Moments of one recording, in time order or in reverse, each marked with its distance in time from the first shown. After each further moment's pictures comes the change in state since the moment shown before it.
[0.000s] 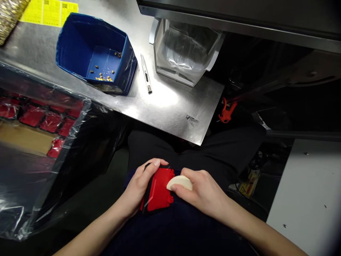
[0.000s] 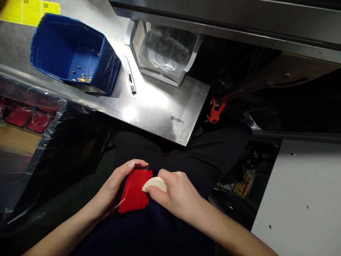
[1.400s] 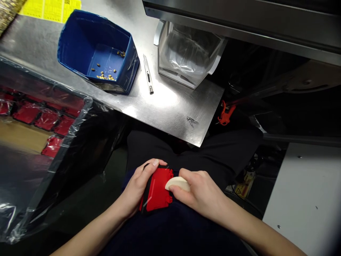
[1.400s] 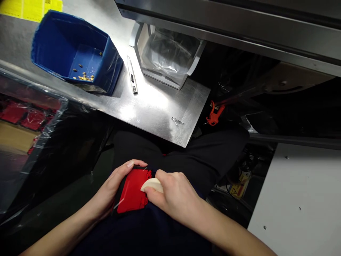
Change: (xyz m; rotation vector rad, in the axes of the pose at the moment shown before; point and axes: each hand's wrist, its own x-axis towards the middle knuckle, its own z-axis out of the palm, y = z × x) left_hand 0.001 -0.001 -0.003 -0.041 -0.010 0.006; right_hand 0.001 -0.014 0.000 -0.146 0.008 -0.051
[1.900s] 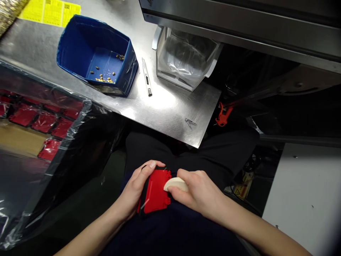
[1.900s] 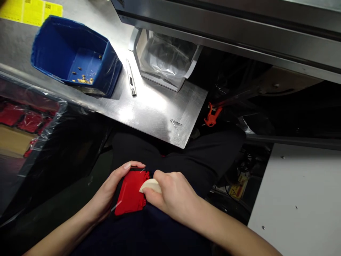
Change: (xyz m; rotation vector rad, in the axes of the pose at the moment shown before) left_hand 0.000 -0.001 -0.001 -0.081 -0.008 -0.018; right_hand 0.004 0.001 -0.001 -0.072 0.010 -0.017
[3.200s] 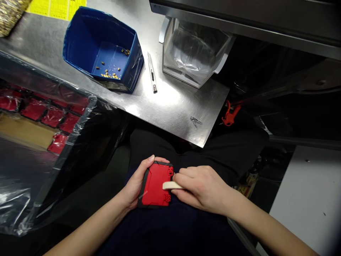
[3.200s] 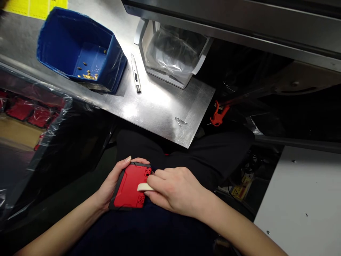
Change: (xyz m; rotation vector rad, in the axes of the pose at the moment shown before) left_hand 0.011 -0.005 -0.007 -0.419 -0.091 -0.238; right_hand 0.008 0.013 -0.025 -0.195 -0.098 -0.490
